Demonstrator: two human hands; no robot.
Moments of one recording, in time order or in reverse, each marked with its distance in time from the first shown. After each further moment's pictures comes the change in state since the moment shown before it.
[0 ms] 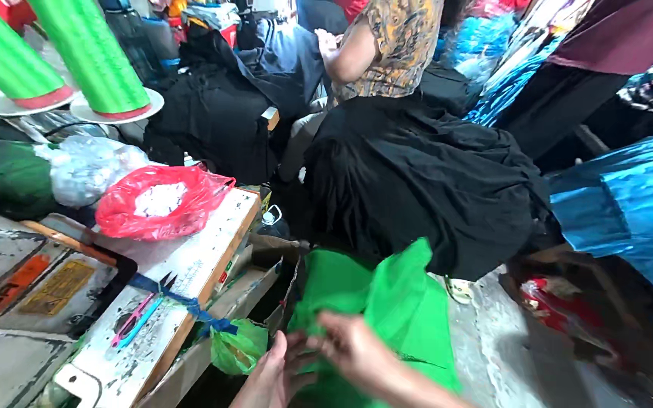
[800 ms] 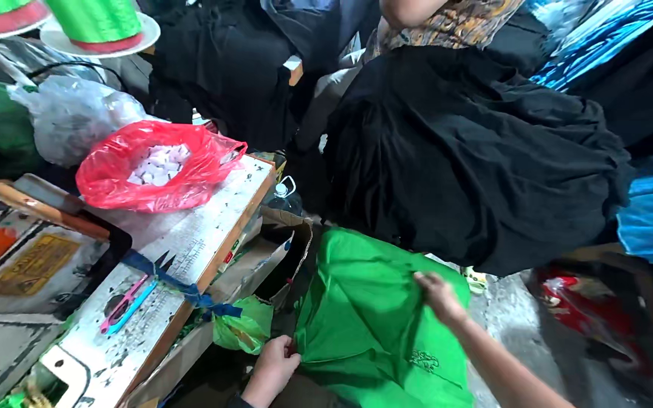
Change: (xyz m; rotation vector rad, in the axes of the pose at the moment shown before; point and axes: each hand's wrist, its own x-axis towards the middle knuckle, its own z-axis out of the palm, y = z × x) left_hand 0.066 -0.078 -0.051 0.829 0.117 -0.468; right_hand -0.011 0.244 -0.081 0.277 0.552 0.825
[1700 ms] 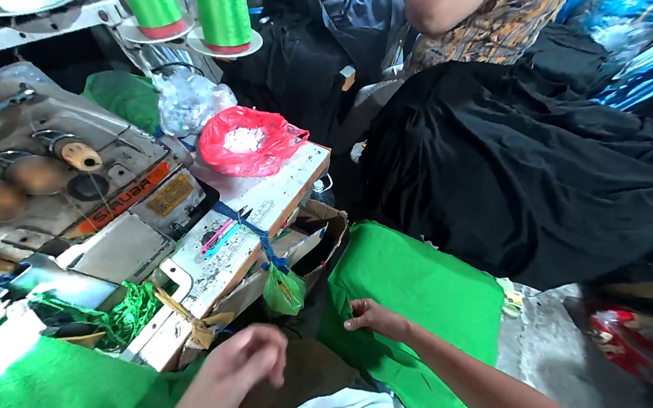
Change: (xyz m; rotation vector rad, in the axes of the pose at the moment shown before) left_hand -0.214 -0.015 -0.071 -0.583 0.182 0.659; right_hand -0.098 -0.005 0.145 -0.124 -1.095 -0.062
